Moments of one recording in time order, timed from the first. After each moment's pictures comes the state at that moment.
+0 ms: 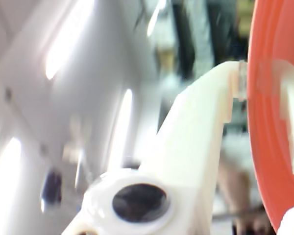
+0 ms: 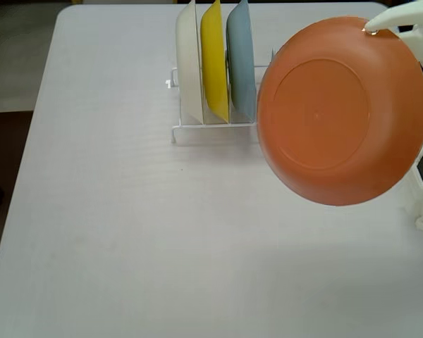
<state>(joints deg) -12.7 129.6 50.3 66.3 -4.9</state>
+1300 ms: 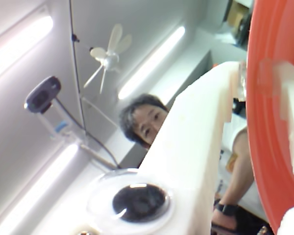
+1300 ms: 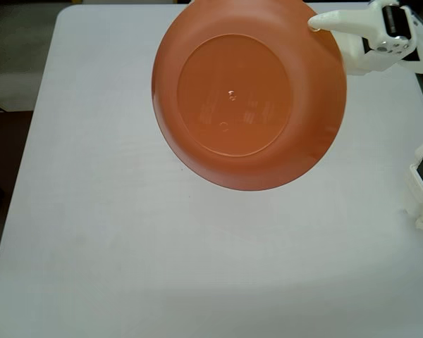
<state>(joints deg) -18.7 120.0 68.9 14.2 -25.3</state>
